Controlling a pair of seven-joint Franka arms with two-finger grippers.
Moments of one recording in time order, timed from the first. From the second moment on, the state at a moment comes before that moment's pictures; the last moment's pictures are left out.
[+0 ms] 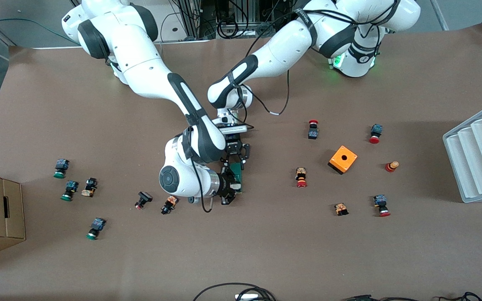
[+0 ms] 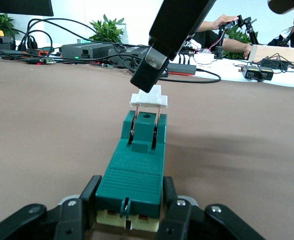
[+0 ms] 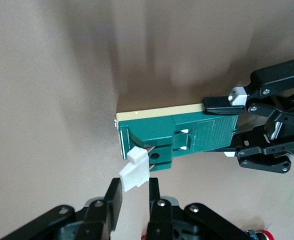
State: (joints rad) left arm -0.90 1.06 -0.29 -1.51 1.85 1.83 -2.57; right arm 0.73 0.89 -0.27 -1.30 0.84 2.15 1.72
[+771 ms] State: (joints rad) left arm -0.90 1.06 -0.29 -1.51 1.86 1.83 -2.57; right arm 0.73 0.88 -0.26 -1.31 0.84 2.16 1.71
